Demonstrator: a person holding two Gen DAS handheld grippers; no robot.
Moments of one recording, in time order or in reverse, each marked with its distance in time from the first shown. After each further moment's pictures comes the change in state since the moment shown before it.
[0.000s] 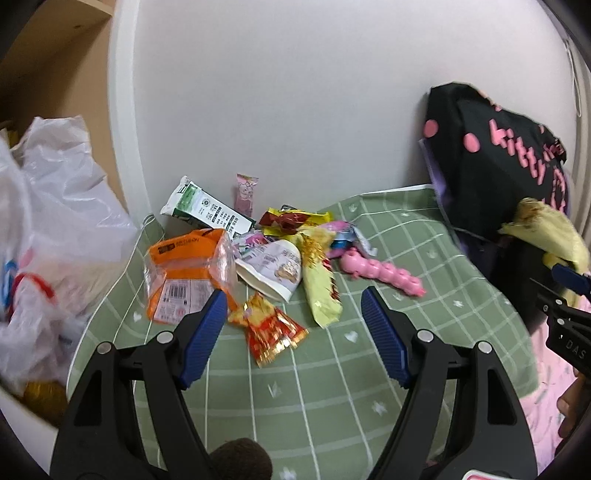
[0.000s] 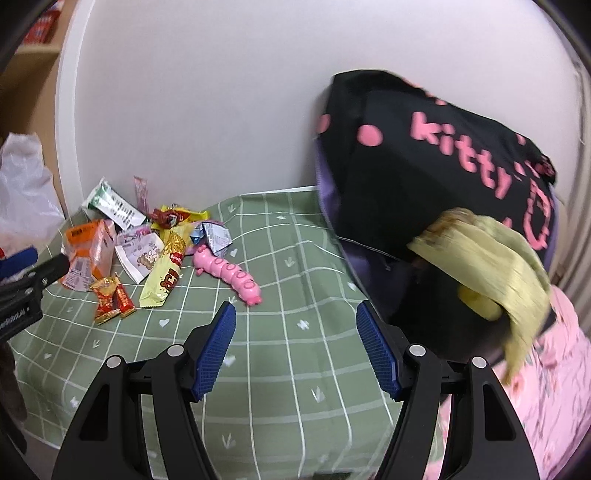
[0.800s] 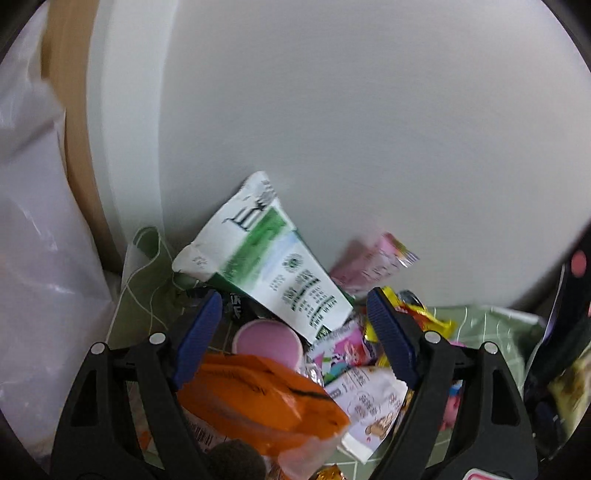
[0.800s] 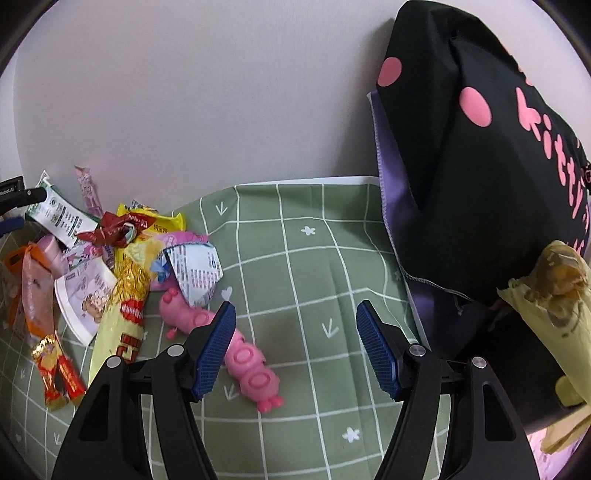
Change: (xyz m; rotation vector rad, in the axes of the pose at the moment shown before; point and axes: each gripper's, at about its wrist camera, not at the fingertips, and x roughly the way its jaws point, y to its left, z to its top) left arm 0.201 0.167 0.096 -0.444 0.171 0.048; right arm 0.174 0.035 0.070 -0.001 0.137 0.001
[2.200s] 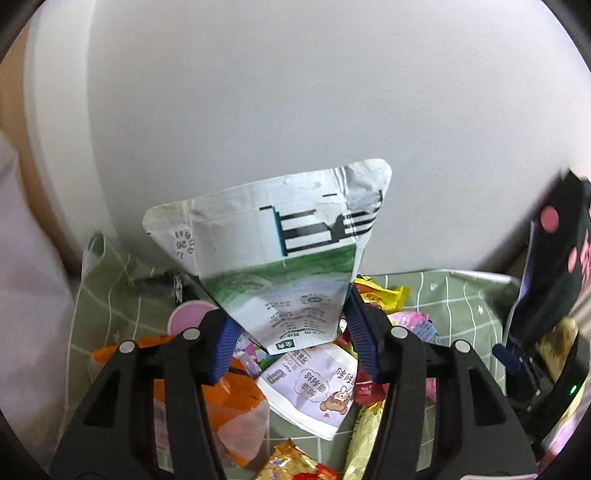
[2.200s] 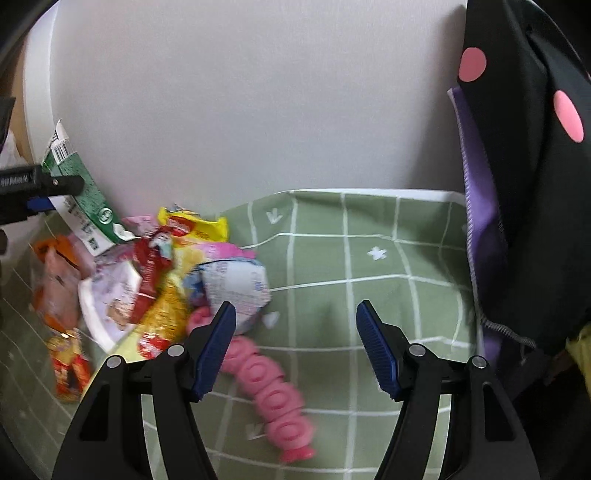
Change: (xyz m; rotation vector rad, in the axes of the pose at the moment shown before) left arm -0.027 -0.038 0.014 0.190 0.061 -0.090; right arm 0.049 0.015 0.006 -0.079 0.004 0.254
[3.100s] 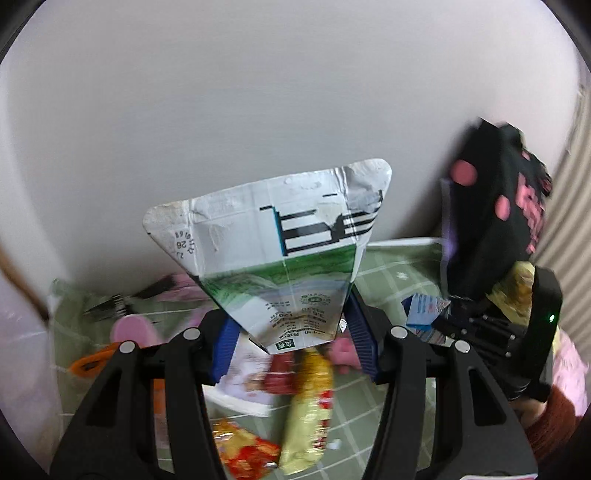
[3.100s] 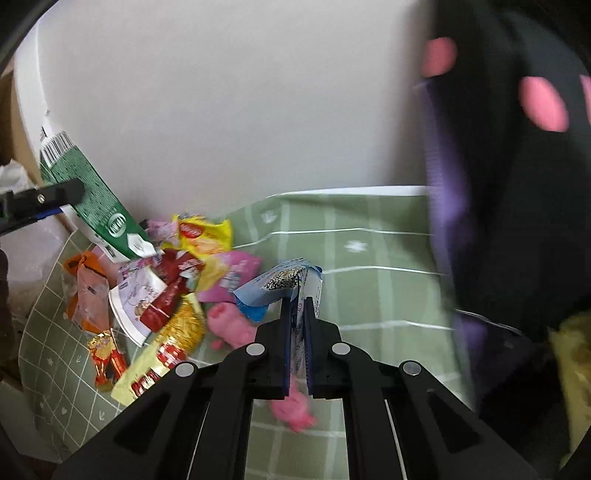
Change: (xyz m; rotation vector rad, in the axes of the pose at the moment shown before) left arm -0.027 -0.116 -0.020 0.221 0.035 -0.196; right arm -0.039 -0.037 0.018 0.077 0.075 0.055
